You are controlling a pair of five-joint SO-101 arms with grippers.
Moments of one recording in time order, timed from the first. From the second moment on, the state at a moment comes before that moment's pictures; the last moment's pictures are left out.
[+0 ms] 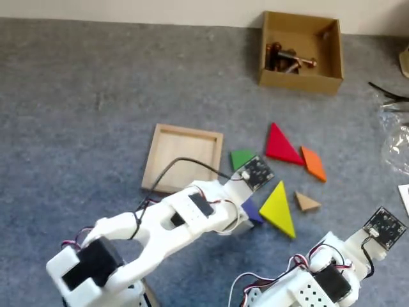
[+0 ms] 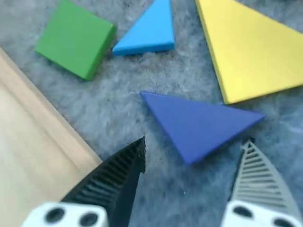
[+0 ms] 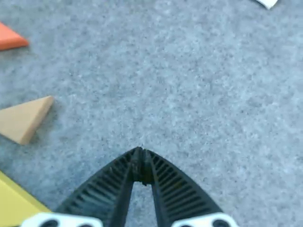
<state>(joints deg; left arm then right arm) 43.5 -4.2 51.3 22.4 1.3 49.0 -104.6 95.7 71.2 8.9</state>
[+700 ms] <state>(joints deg) 43.6 -1.9 48.5 20.3 1.3 49.0 -104.6 95.7 71.2 8.9</state>
